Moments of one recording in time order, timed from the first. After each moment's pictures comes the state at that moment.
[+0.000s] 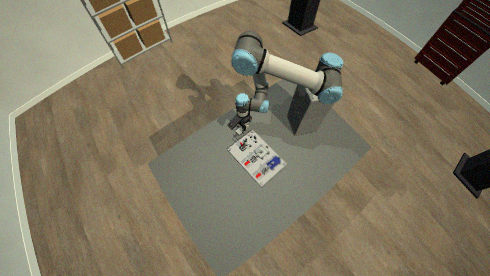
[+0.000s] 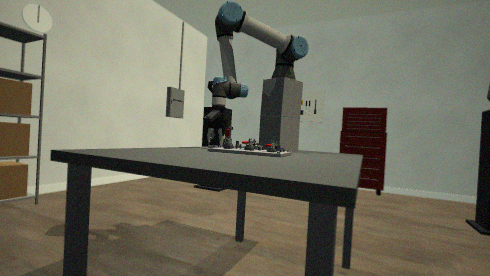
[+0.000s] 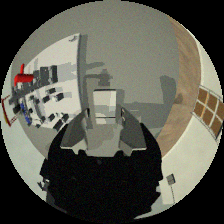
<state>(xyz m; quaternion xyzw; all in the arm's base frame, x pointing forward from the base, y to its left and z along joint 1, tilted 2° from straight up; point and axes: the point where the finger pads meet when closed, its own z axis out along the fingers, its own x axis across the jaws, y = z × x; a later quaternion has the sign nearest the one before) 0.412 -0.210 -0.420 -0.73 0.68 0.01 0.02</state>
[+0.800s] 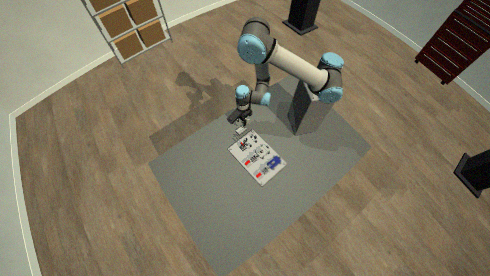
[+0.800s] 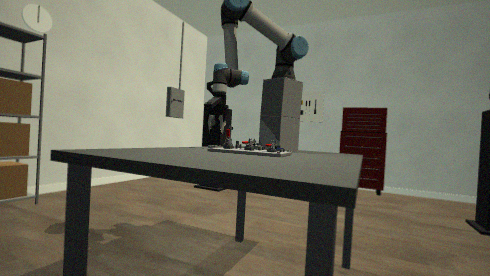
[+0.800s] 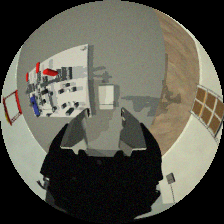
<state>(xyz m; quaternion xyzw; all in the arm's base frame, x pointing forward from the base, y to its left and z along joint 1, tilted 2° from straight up) 0.411 -0.213 -0.349 -0.73 0.68 0.01 0.02</state>
